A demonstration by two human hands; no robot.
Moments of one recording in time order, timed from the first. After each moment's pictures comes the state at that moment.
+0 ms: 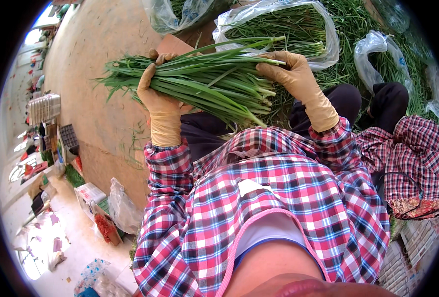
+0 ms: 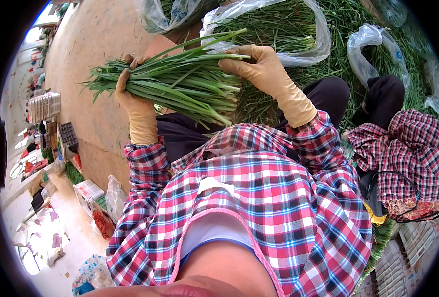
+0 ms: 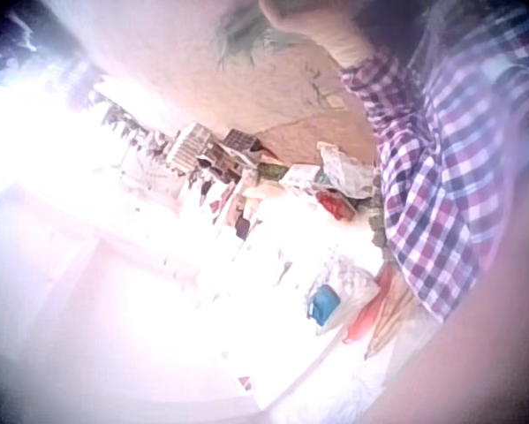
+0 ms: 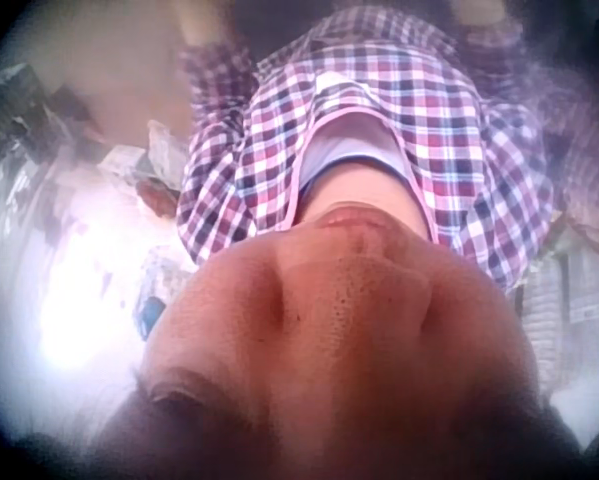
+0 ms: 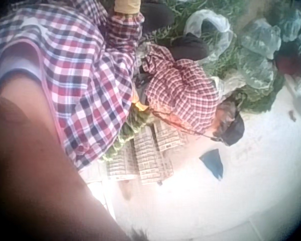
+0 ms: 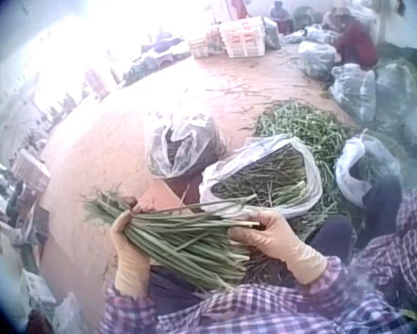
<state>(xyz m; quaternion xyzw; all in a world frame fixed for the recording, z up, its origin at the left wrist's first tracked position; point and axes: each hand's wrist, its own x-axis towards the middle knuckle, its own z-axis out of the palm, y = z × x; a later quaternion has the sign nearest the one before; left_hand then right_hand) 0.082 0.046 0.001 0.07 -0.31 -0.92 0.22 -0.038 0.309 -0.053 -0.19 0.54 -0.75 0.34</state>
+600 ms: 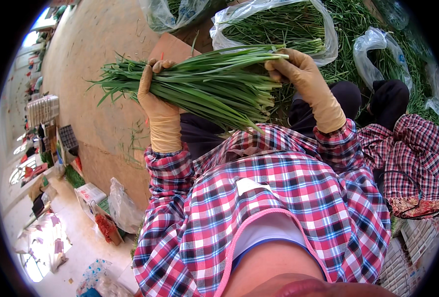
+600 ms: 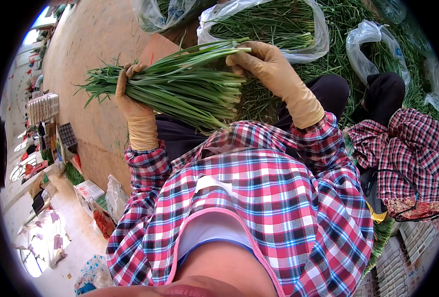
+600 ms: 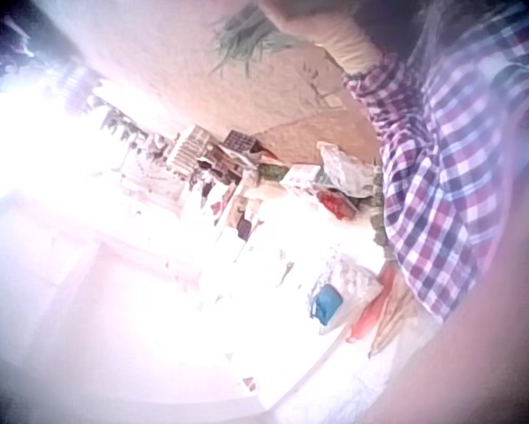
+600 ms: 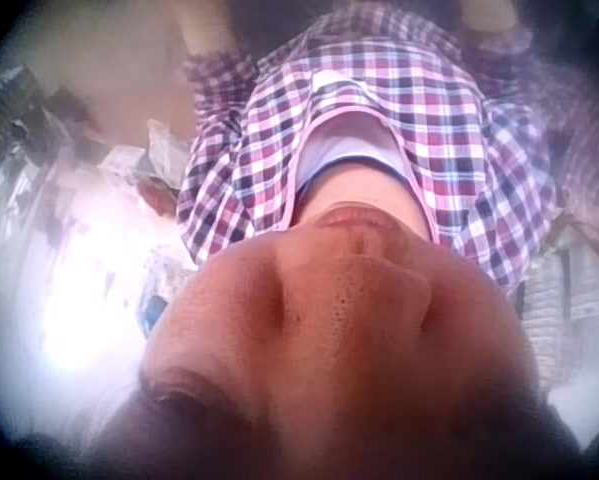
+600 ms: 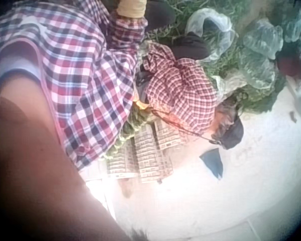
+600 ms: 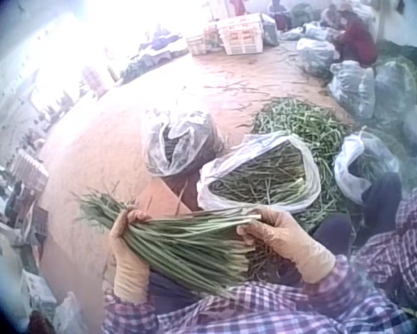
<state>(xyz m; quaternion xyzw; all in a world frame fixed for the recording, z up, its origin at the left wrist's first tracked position) 0.092 0.056 -0.001 0.11 -0.29 -0.92 0.23 -0.045 0.327 -0.054 -0.22 0.52 -0.75 0.35</state>
